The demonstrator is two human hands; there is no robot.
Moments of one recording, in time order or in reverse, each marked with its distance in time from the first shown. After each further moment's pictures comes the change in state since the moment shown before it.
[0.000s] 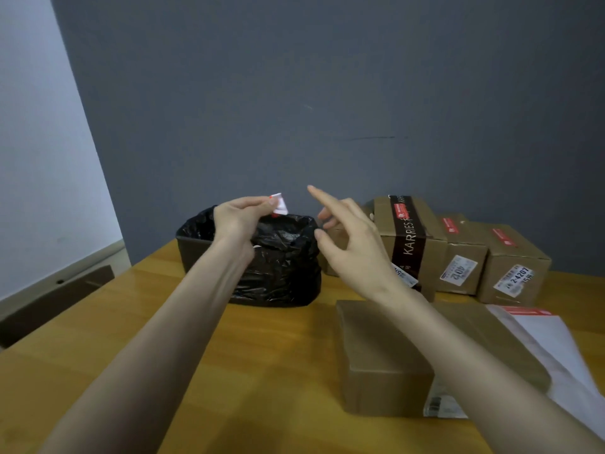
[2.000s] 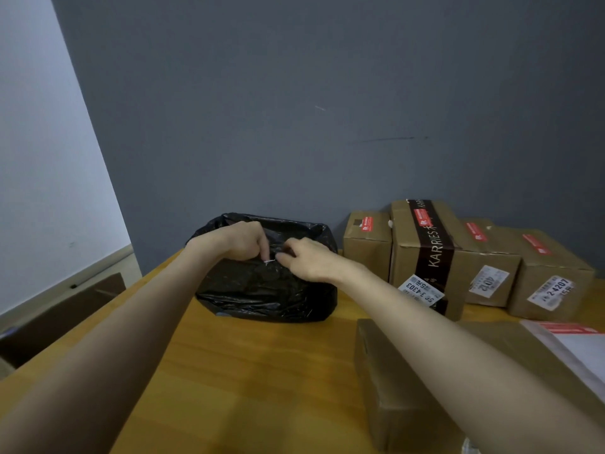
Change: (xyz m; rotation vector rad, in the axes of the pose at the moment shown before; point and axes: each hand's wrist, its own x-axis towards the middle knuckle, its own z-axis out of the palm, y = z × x) left_hand 0.075 0.000 -0.037 1.581 -0.708 0.144; right_hand 0.071 0.043 0.085 -0.352 -0.658 0.343
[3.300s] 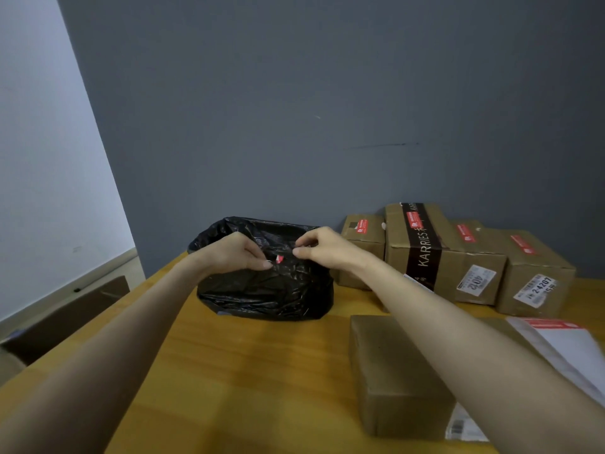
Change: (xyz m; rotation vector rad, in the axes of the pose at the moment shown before) left_hand -0.023 -0.012 0.017 -0.316 0.091 0.043; right_hand -0.019 0.016 -0.026 0.308 0.085 0.008
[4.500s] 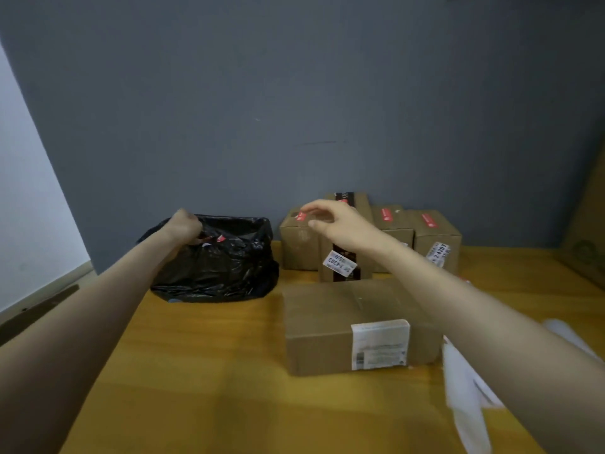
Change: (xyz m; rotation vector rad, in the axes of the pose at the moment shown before) left_hand 0.011 0.037 0.006 -0.398 0.419 -0.327; right_hand -0.117 0.034 -0.079 0.005 0.259 -0.139
